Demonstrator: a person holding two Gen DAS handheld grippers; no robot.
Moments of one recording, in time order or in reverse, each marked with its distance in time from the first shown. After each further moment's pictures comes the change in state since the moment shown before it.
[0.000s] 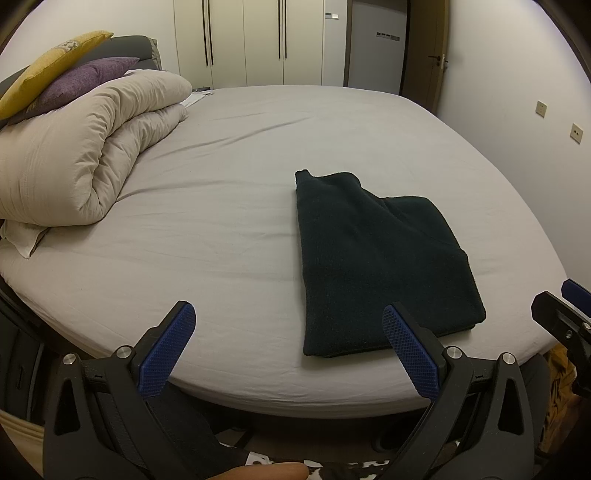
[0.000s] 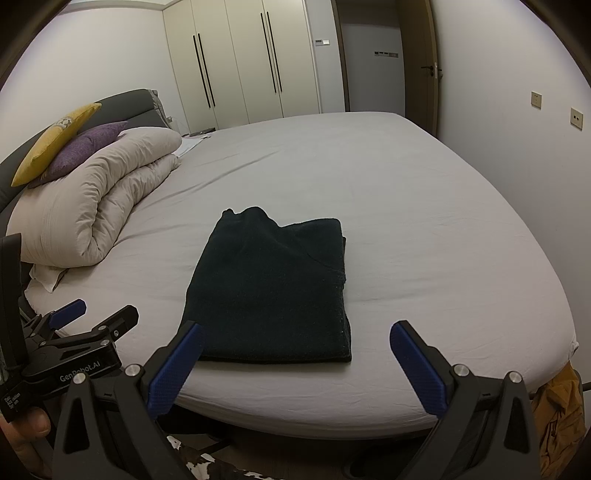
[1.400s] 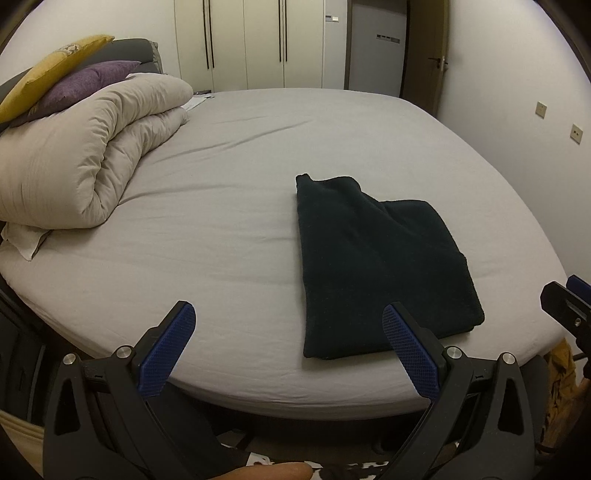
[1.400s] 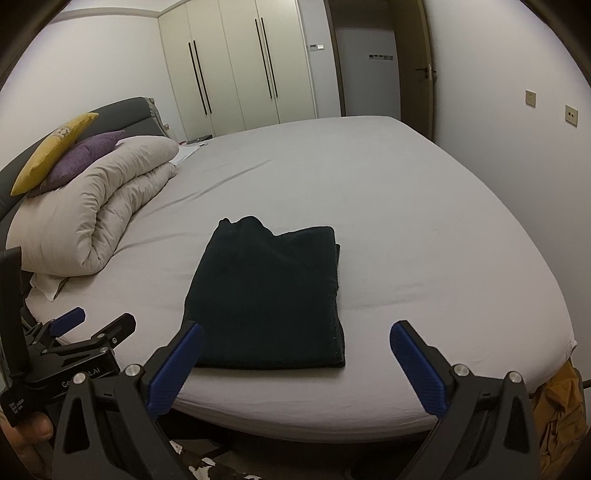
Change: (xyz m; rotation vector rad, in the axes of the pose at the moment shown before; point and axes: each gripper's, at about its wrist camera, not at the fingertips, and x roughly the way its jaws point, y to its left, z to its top) left arm -0.005 -0.001 0.002 0.005 -0.007 0.006; right arm -0.006 -0.008 0.007 0.016 -0.017 0.001
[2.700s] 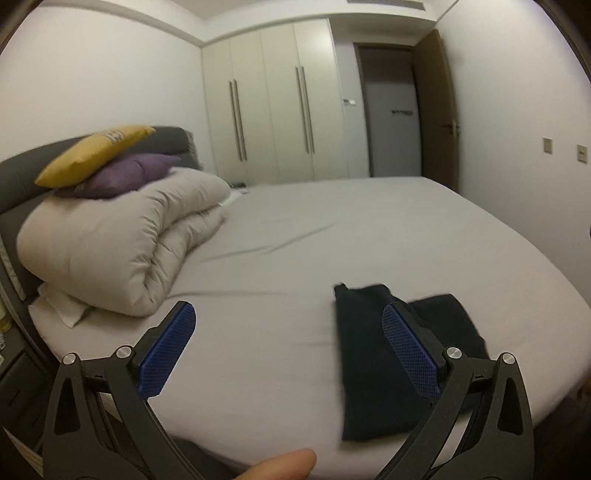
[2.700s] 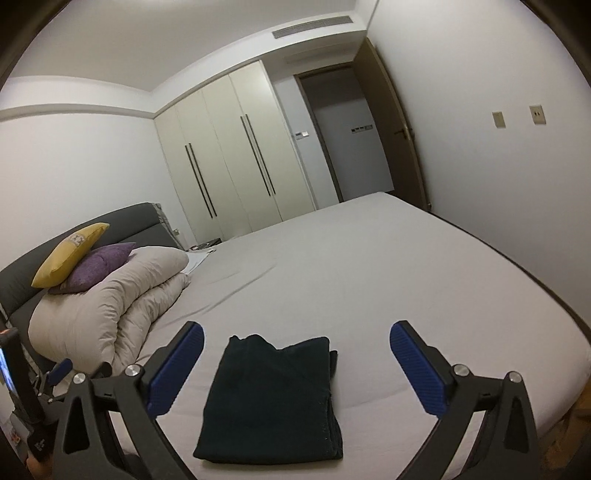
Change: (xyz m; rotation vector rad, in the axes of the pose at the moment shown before) left arm -0.073 0.010 0.038 0.037 -0.366 0.129; right arm -0.050 -0.038 0.041 0.146 -0.397 0.089
